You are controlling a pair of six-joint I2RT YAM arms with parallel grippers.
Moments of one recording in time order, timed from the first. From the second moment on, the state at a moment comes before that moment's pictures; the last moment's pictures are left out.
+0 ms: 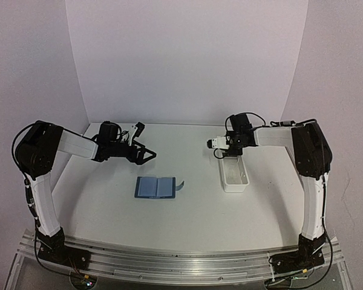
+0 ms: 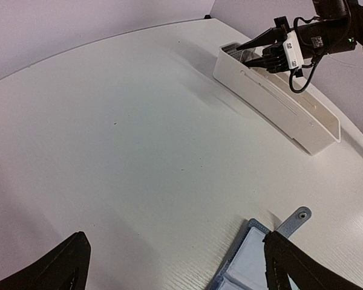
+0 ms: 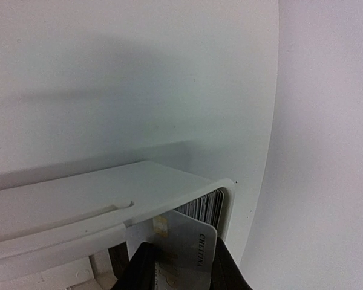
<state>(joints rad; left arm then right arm) -0.37 1.95 1.09 0.33 0.65 0.04 0.40 2.16 1.55 -0.20 0.11 -1.33</state>
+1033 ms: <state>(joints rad) -0.37 1.95 1.09 0.33 0.68 0.03 0.40 2.16 1.59 -0.32 0.07 -1.27</state>
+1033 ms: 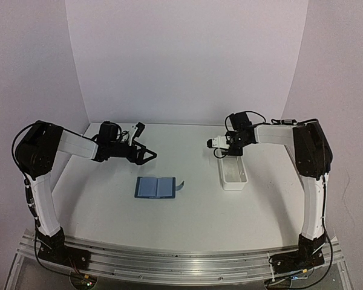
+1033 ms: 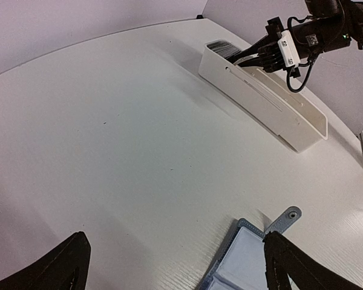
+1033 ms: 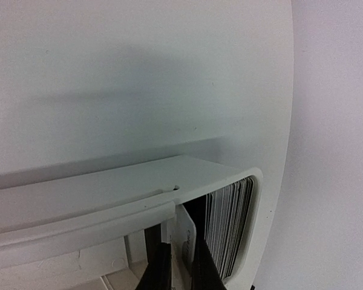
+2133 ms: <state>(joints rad) -0.36 1.95 1.09 0.30 0.71 0.05 0.40 2.16 1.81 -0.58 0.04 -1.10</state>
